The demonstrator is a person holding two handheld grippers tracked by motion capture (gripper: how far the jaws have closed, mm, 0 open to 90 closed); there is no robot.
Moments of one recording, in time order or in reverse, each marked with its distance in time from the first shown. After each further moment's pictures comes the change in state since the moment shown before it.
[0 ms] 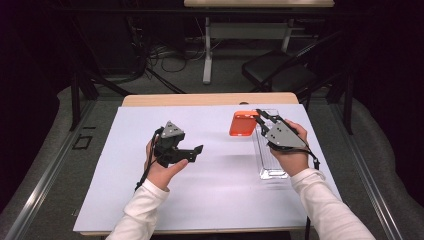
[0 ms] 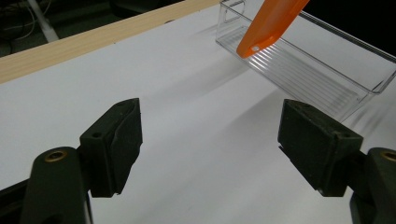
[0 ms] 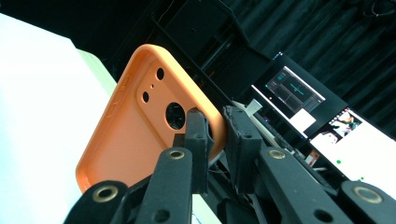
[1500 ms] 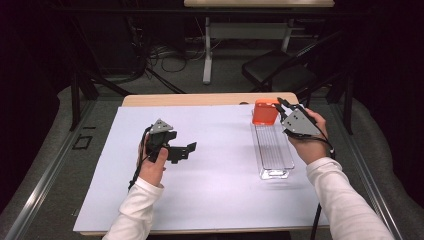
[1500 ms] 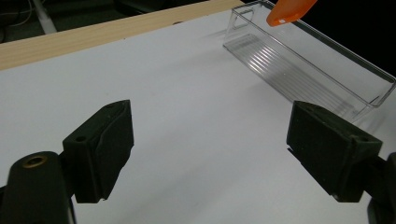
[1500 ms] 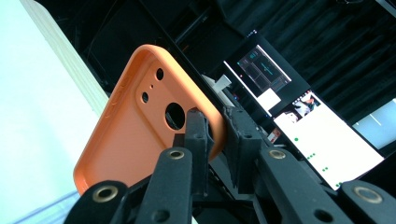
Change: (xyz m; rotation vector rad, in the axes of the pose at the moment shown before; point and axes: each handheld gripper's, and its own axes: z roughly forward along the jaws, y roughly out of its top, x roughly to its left) left arm 0.021 -0.003 -0.009 -0.026 -0.026 -0.083; right arm -0.049 -0.026 -0.004 0.109 -0.093 -0.094
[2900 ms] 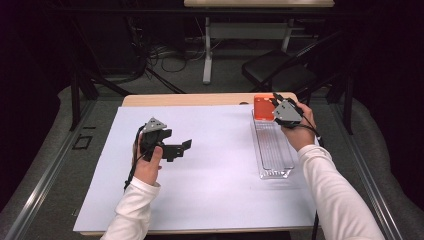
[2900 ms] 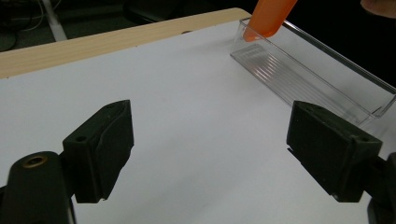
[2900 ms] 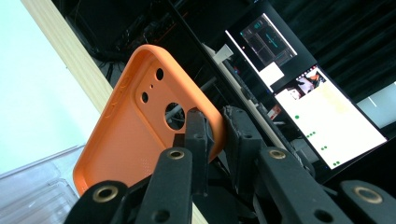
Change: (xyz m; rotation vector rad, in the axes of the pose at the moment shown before) left arm 0.006 0.001 -0.012 -0.038 0.021 -0.023; right arm 0.008 -0.040 0.061 0.117 -0.007 -0.042
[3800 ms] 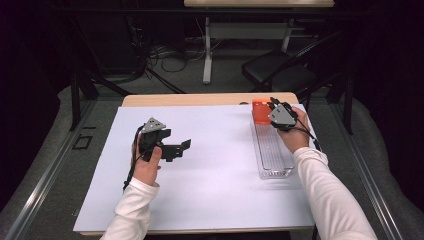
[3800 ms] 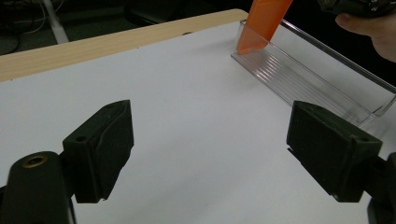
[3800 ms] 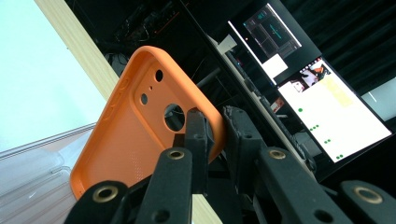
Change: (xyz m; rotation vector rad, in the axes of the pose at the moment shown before) left arm 0.000 0.000 -0.001 0.000 0.003 0.012; right arm 0.019 -0.019 0.015 0.024 -0.005 0.002
